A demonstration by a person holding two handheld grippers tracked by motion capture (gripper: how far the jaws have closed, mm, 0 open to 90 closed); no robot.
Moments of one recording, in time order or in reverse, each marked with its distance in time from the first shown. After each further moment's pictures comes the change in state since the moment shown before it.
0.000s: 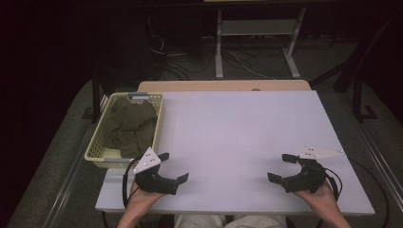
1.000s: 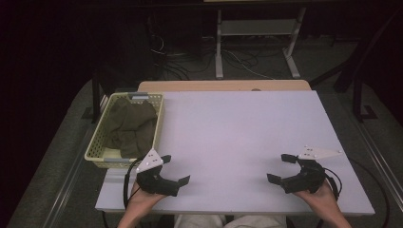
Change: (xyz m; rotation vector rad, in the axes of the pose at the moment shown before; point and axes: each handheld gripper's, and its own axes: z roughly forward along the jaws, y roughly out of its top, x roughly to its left) left arm -0.003 0.000 0.003 0.049 -0.022 -0.024; right arm 0.002 0.001 0.001 0.012 0.005 -0.020
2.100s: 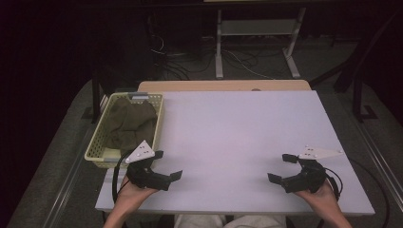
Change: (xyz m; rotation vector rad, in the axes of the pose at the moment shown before) left arm 0.011 0.024 -0.024 0.054 0.002 -0.012; right arm -0.002 -0.001 -0.001 0.002 -0.012 0.004
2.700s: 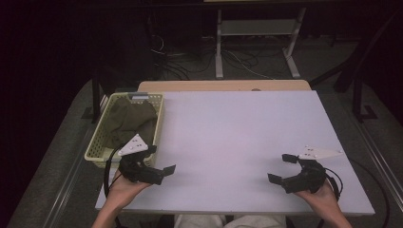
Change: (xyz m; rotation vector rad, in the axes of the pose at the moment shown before) left arm 0.012 0.014 -0.015 0.017 0.026 0.004; right arm 0.000 0.000 0.000 0.002 0.008 -0.005
